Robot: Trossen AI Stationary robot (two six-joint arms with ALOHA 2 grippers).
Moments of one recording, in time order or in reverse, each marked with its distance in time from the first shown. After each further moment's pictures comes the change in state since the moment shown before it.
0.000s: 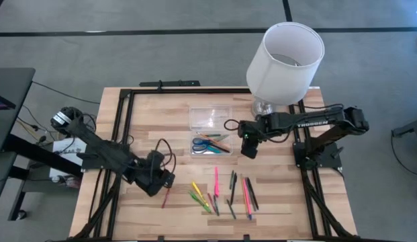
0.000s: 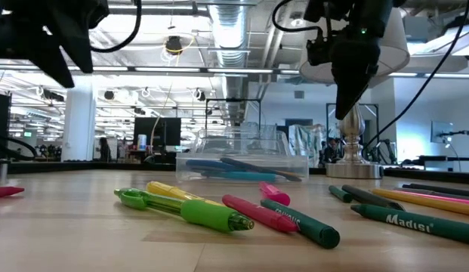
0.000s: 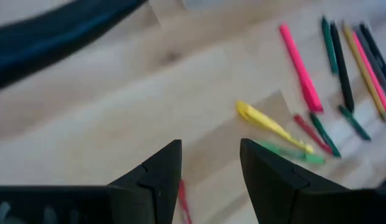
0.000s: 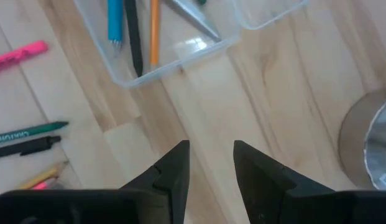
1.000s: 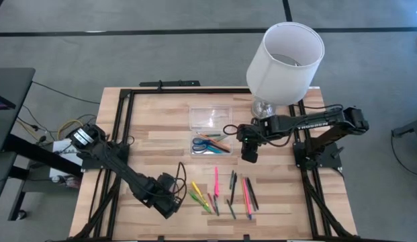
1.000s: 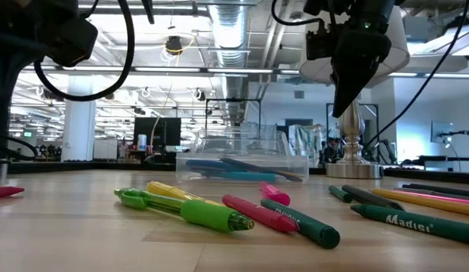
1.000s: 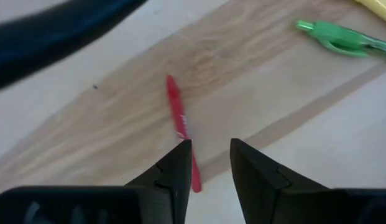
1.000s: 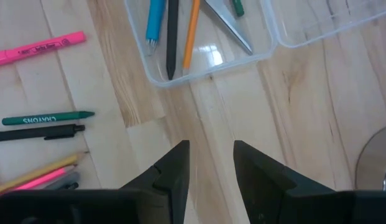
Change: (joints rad) left arm -0.074 0.383 0.164 -0.001 0.283 -0.044; right arm 0.041 0.002 0.000 0.044 -0.035 -0.089
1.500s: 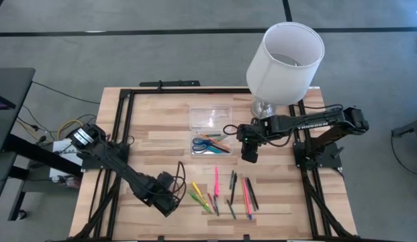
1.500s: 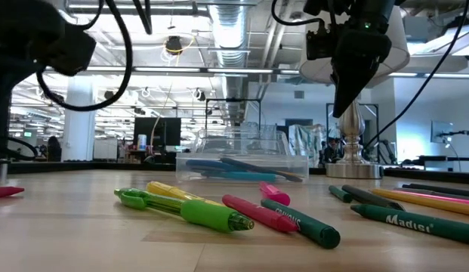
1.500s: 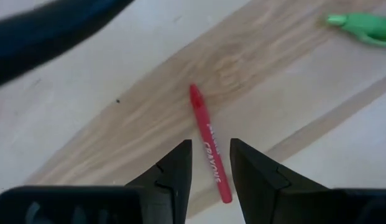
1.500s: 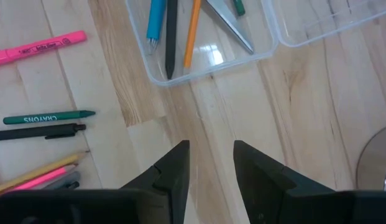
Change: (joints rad) left arm 0.007 0.000 -0.037 -0.012 0.016 0.068; right arm 0.000 0.000 0.000 -0.002 -0.002 0.001
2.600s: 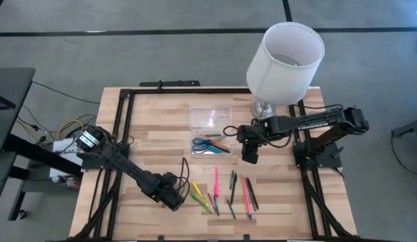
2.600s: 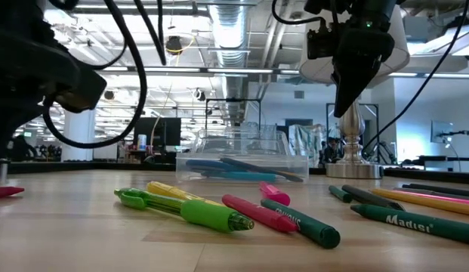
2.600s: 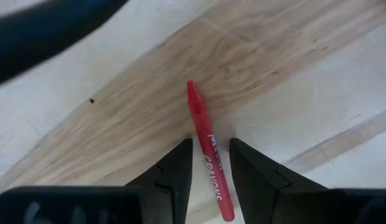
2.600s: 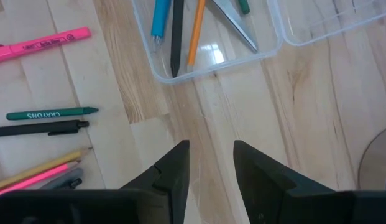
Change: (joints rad) left arm 0.055 0.092 -0.052 0.131 0.181 0.043; right arm 0.012 0.000 0.000 -0.004 0.000 0.000
